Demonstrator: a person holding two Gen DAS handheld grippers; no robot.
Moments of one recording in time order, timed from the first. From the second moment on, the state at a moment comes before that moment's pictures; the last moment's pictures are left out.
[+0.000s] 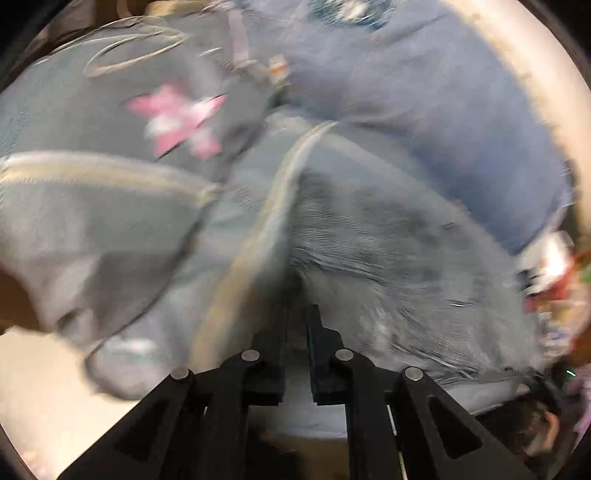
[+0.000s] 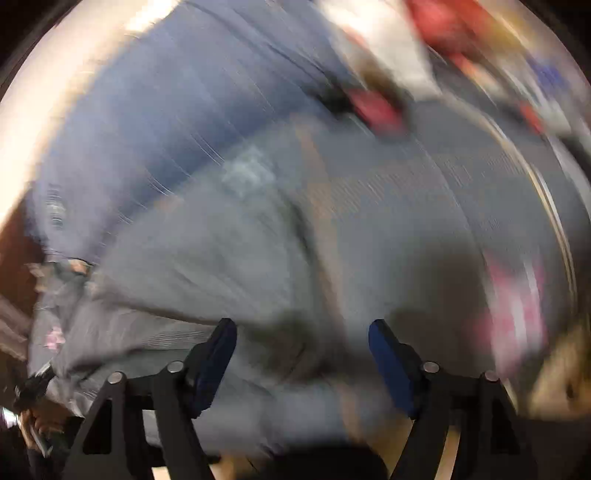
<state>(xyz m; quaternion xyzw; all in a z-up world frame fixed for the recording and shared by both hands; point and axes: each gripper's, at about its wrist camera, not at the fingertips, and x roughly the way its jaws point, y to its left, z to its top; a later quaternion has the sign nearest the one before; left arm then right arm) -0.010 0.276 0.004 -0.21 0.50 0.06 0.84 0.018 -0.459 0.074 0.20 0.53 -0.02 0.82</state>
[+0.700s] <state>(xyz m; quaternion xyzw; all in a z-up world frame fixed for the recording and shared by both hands) 0.036 0.163 -0.021 -0.04 0.49 0.06 0.87 0.157 -0.394 0.073 0.04 0.57 -0.04 0.82</state>
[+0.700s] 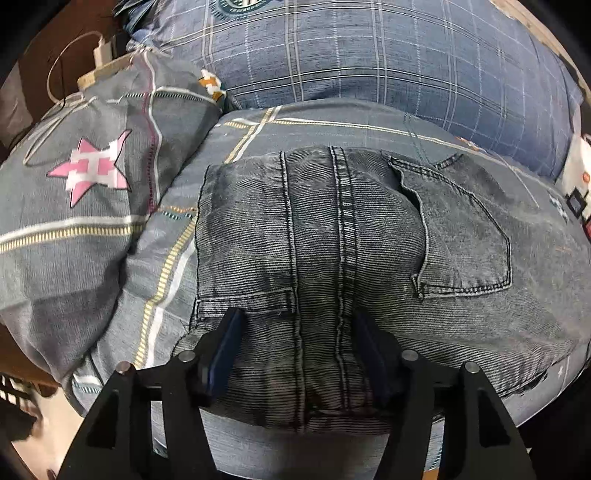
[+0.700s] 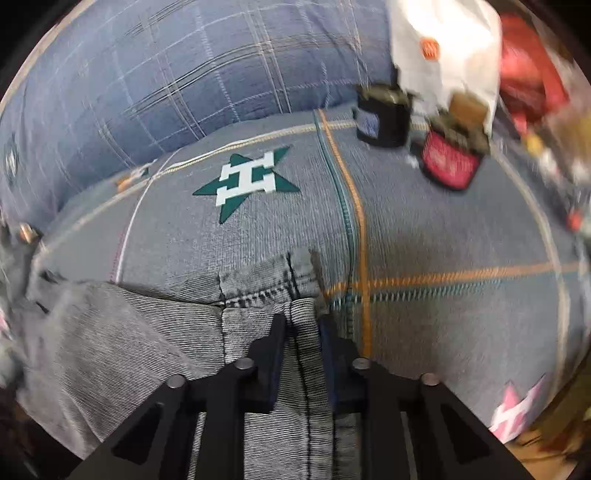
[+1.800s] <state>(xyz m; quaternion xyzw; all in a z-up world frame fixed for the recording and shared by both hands) 0.025 0.128 0.040 0.00 0.43 0.10 0.90 0.160 -0.240 0.136 0.02 0.51 0.12 0.85</state>
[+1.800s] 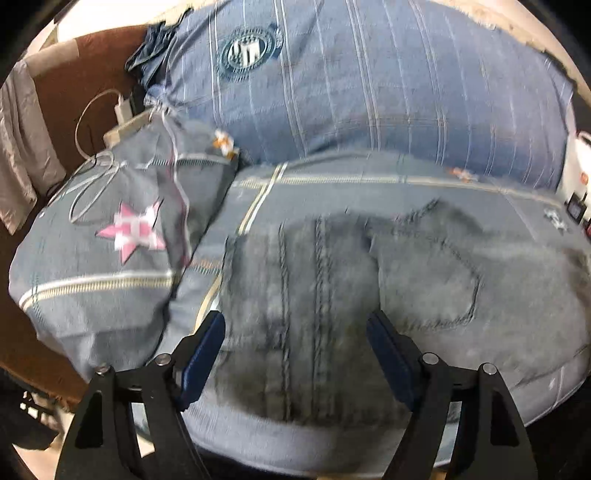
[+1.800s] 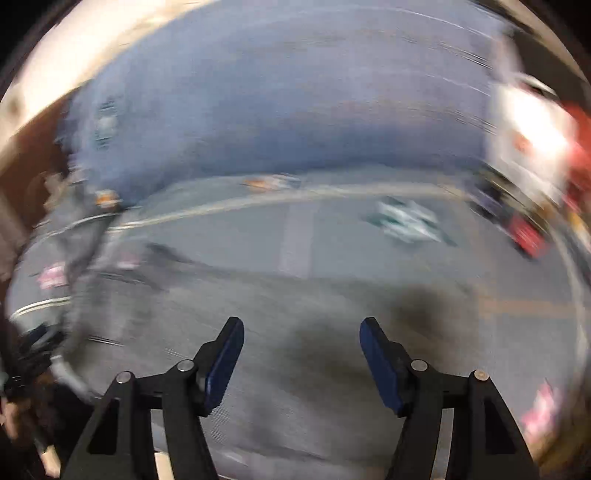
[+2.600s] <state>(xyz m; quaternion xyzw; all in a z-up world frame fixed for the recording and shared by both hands) 0.043 0.158 -0.033 -0.03 0.47 0.08 0.88 0.277 0.005 0.023 -0.22 0.55 0.24 0.77</state>
